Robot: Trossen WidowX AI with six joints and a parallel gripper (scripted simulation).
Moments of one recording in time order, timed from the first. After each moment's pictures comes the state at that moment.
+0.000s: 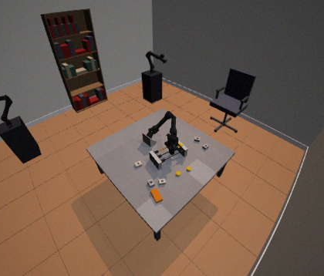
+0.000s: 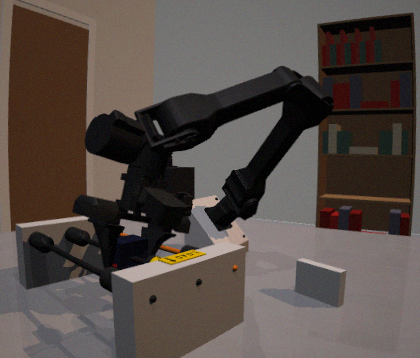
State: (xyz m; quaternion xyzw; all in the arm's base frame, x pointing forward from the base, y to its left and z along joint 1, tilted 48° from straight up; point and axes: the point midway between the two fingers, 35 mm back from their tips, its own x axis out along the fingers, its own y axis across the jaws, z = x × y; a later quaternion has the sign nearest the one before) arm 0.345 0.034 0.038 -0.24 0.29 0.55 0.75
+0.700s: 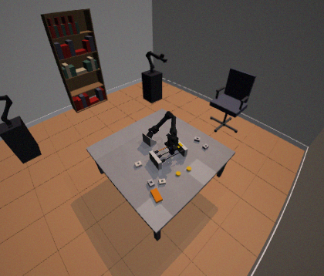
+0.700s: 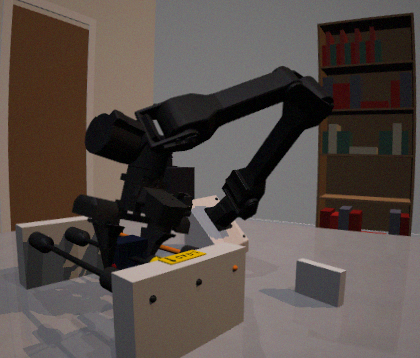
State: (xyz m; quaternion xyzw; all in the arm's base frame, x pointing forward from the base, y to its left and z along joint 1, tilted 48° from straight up) arm 0.346 0.035 0.038 -0.24 0.28 0.55 0.75
